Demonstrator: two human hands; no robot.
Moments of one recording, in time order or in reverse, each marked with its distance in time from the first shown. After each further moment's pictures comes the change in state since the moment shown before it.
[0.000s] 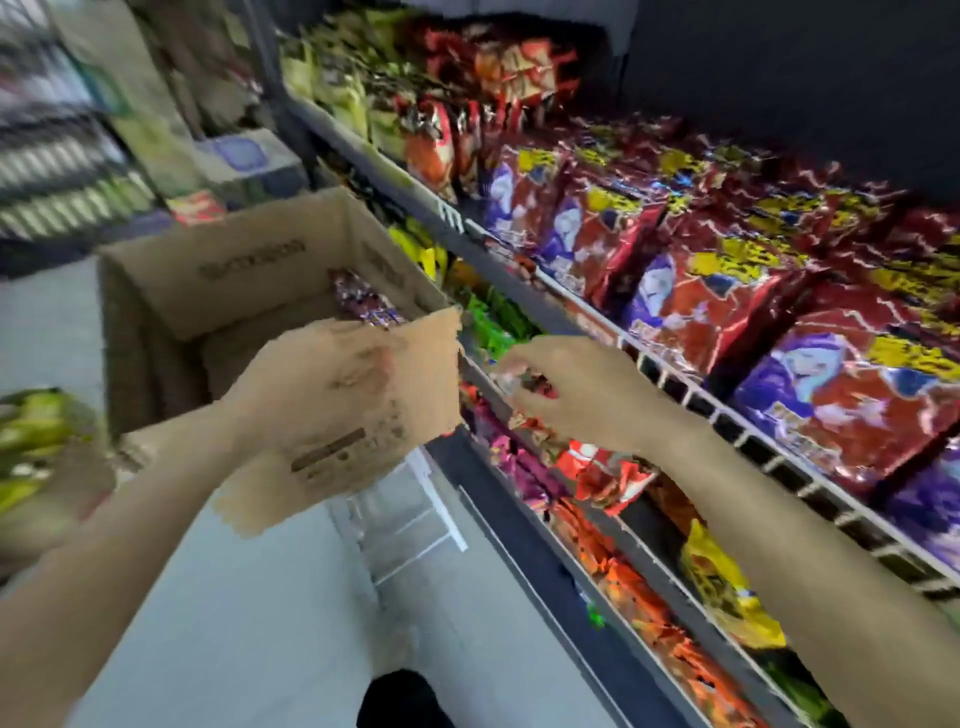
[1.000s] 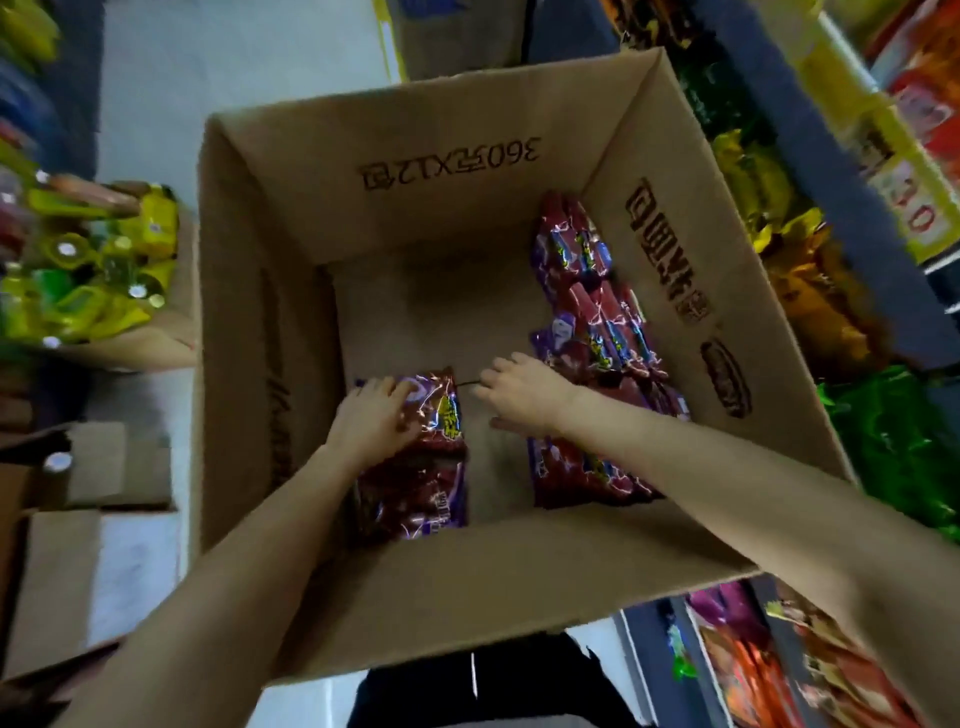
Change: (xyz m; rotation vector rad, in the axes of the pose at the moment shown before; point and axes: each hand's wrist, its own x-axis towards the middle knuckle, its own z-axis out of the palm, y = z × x) left_hand -0.005 -0.411 0.217 0.034 -0.464 -0.641; right_hand 0.446 -0.057 0.333 -0.395 -0.599 -0.735
